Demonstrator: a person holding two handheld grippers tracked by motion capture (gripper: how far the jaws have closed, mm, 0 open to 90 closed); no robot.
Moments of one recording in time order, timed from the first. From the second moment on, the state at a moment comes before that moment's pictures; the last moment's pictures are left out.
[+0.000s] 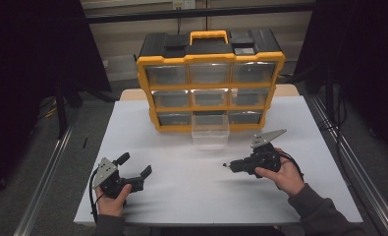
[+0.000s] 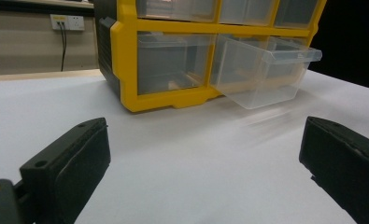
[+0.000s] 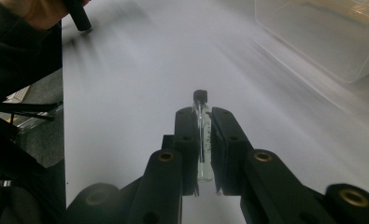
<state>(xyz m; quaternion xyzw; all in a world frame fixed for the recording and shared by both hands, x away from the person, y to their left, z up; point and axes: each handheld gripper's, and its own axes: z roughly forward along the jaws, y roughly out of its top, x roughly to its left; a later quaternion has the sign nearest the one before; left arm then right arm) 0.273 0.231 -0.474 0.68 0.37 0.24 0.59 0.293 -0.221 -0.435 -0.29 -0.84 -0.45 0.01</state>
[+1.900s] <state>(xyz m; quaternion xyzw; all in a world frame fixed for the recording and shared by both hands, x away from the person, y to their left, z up) 0.273 0.231 -0.473 0.68 0.37 0.24 0.59 0.319 -0.209 -0.400 -0.26 -0.86 -0.44 0.02</state>
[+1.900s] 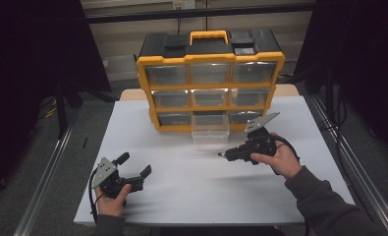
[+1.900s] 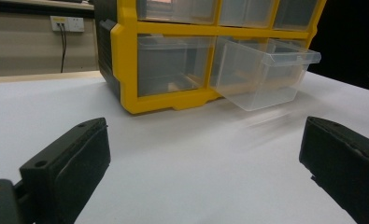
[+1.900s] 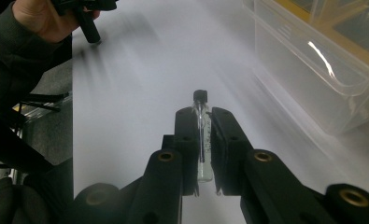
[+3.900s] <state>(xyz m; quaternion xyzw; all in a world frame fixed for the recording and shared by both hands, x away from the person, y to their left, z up) 0.273 0.232 -0.472 0.68 0.37 0.24 0.59 0.346 -0.199 -0.368 -0.25 -0.86 -0.45 0.00</state>
